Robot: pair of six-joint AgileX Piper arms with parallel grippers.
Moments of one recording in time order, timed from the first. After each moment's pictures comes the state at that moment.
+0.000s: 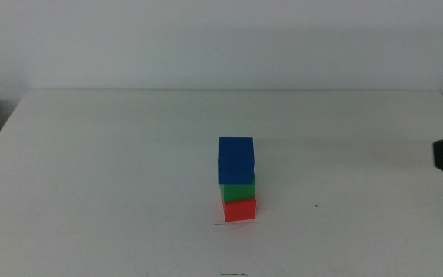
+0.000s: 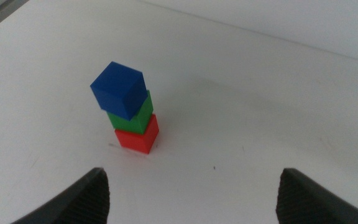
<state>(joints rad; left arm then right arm) -0.04 0.66 -1.17 -0.04 0.79 0.06 0.53 0.73 -0.97 -0.02 0.85 0.11</state>
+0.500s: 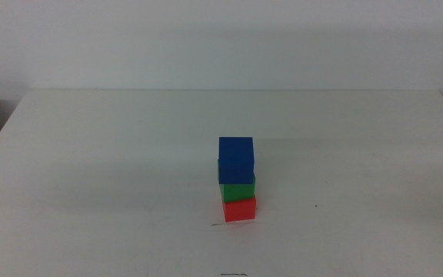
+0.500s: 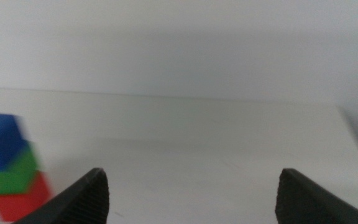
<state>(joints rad) -0.04 0.19 -0.34 -0.01 0.30 0.06 0.19 0.27 -0.32 -0.05 0.30 0.11</state>
